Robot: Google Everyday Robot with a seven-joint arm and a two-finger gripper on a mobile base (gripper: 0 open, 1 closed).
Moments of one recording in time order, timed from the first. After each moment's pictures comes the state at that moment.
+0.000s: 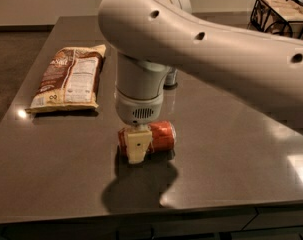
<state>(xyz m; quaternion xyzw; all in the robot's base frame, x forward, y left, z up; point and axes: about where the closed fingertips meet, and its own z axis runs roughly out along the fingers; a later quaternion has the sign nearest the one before) 0.426 0.036 0.847 -0.78 0.62 0.05 0.06</state>
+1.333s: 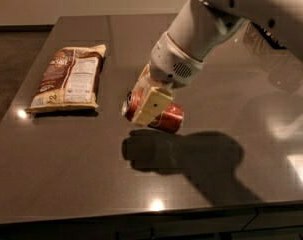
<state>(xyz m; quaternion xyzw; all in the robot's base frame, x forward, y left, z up) 0.455 0.019 0.917 -0.71 0.65 0.23 0.18</state>
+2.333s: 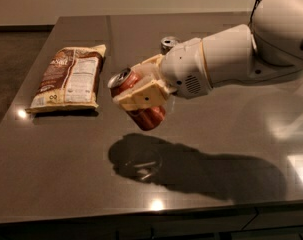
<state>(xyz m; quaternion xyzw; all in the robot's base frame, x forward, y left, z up) 0.457 0.037 0.967 -0.55 0.64 0.33 0.41</state>
